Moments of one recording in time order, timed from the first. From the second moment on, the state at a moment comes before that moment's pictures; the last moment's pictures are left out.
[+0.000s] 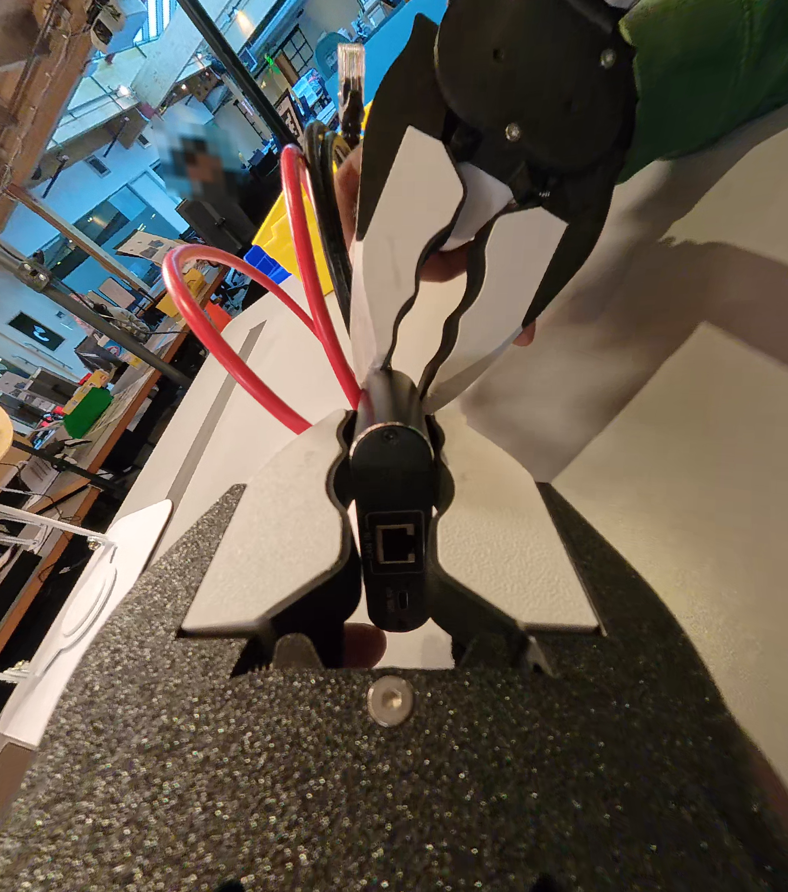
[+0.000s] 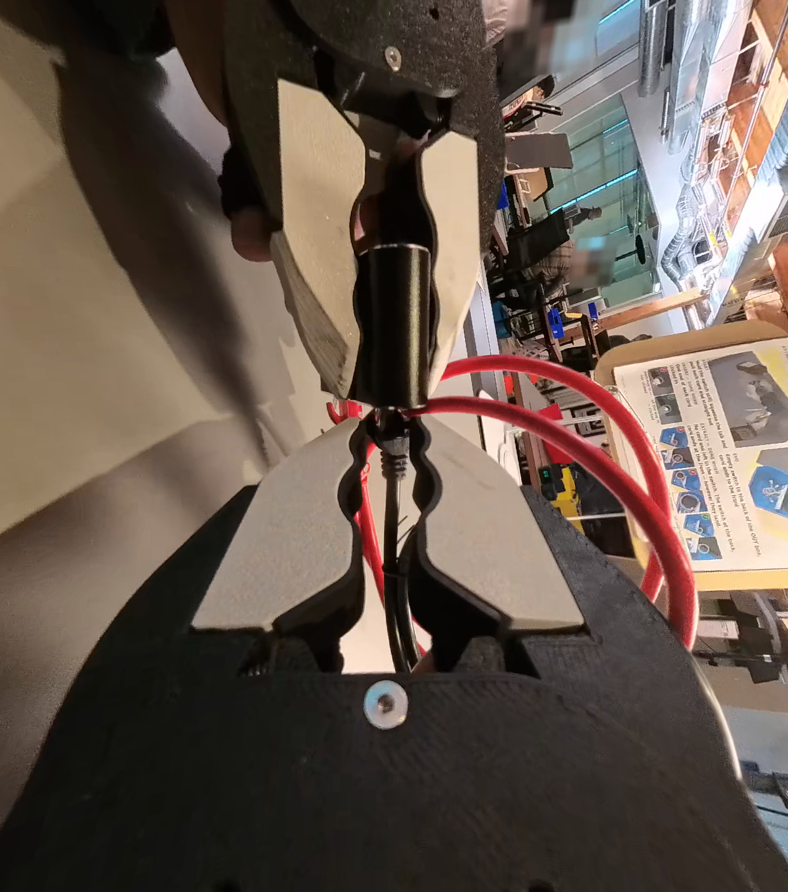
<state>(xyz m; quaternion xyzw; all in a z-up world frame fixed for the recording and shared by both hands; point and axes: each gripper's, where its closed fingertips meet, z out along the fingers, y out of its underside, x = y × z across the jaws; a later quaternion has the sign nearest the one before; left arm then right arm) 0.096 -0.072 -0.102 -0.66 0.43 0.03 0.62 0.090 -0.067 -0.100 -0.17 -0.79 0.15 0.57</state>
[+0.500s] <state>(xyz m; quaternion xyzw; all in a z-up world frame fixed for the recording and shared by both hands) 0.091 -0.068 -0.078 -0.60 0.45 0.19 0.63 0.086 -0.061 -0.077 -0.31 -0.74 0.26 0.54</state>
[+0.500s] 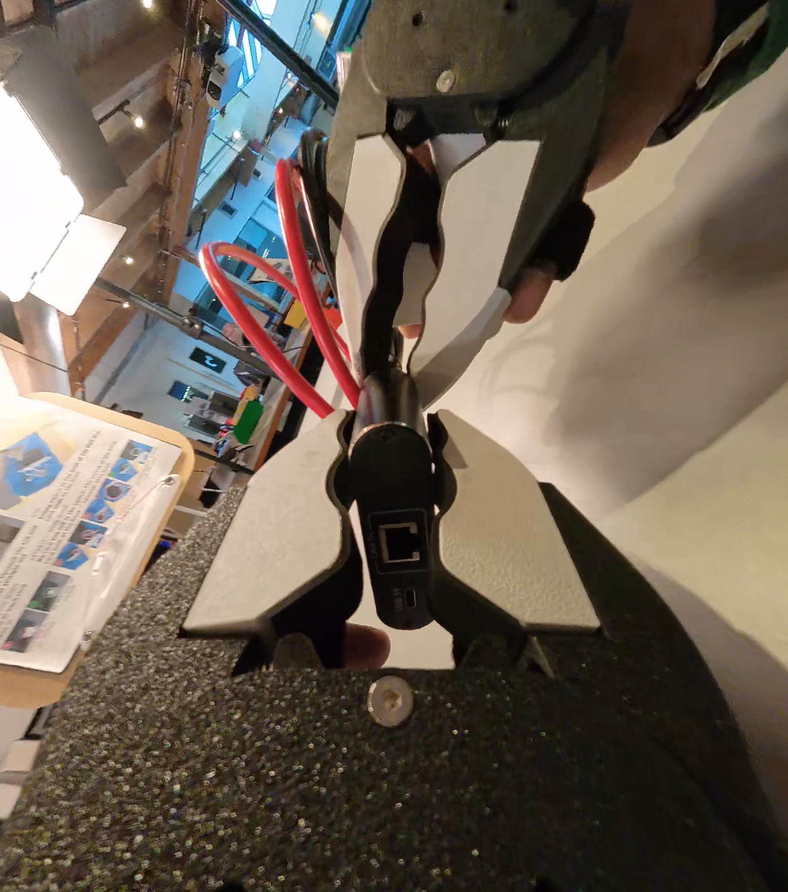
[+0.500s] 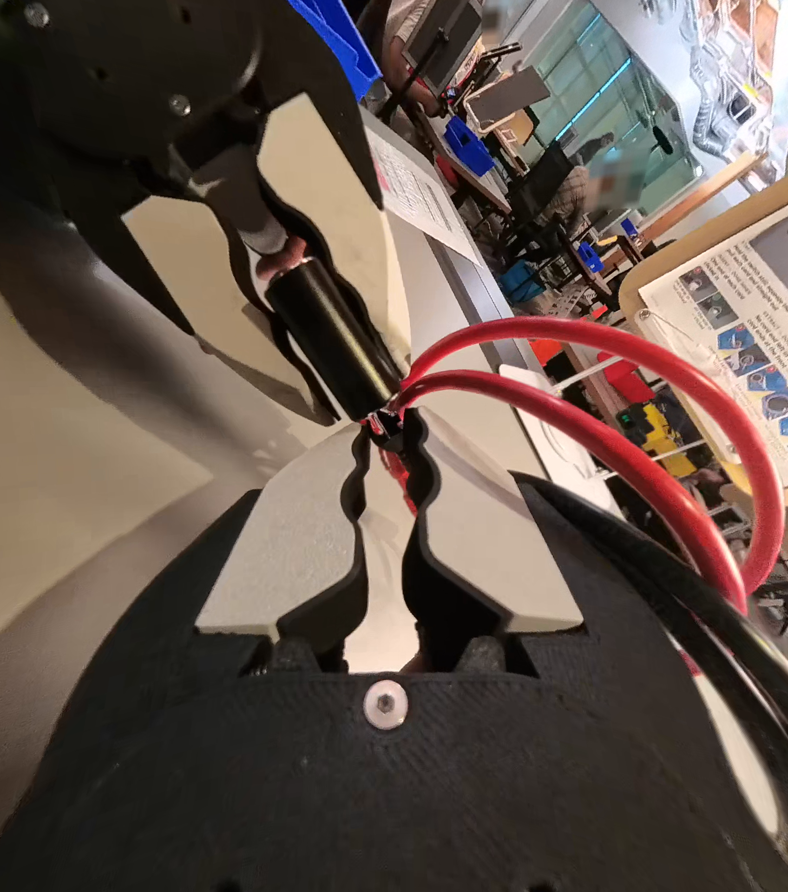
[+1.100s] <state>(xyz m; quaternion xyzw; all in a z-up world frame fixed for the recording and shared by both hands) 0.089 -0.062 -0.069 -0.60 0.45 0.26 0.61 0.085 -0.054 -0.070 -0.39 -0.70 0.33 0.50</state>
